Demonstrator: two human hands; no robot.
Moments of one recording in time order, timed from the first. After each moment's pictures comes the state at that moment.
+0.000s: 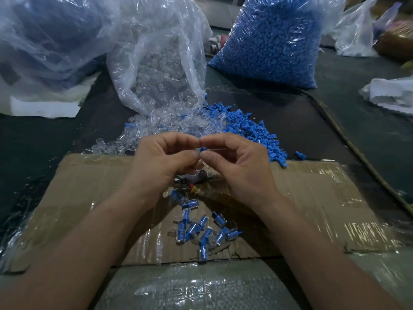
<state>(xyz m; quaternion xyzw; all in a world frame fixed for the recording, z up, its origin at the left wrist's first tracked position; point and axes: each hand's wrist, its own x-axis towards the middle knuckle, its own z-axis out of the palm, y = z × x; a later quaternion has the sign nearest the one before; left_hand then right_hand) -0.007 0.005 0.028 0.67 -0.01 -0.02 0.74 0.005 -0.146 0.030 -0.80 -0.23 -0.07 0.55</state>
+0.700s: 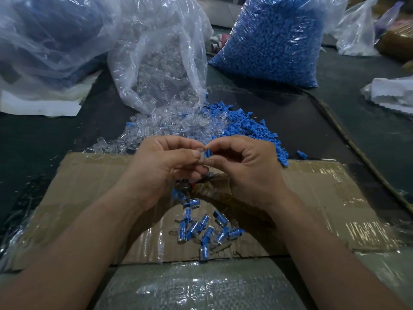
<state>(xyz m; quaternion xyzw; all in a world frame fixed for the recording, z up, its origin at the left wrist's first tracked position) -0.005 0.008 0.030 0.60 0.00 -0.09 0.80 0.006 -0.155 0.030 -0.82 -0.28 -0.12 0.49</state>
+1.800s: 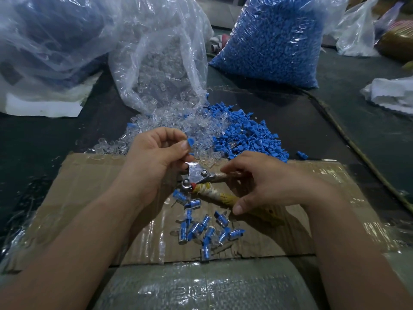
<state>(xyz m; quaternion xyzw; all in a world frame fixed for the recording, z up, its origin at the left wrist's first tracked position) -0.004 0.010 0.025 0.60 0.04 -0.01 0.80 0.014 -0.190 0.052 -0.93 -0.21 0.23 0.17</state>
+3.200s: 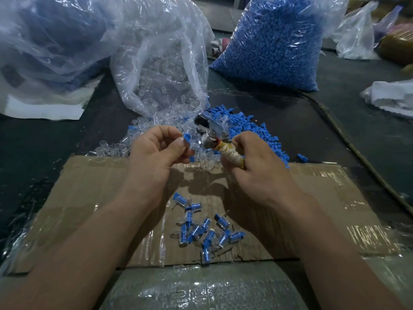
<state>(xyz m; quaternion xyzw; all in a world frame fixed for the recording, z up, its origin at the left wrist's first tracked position) -0.001 0.007 0.020 0.63 0.00 0.08 0.78 0.011 -0.169 0.036 -0.95 -0.17 -0.05 0.25</state>
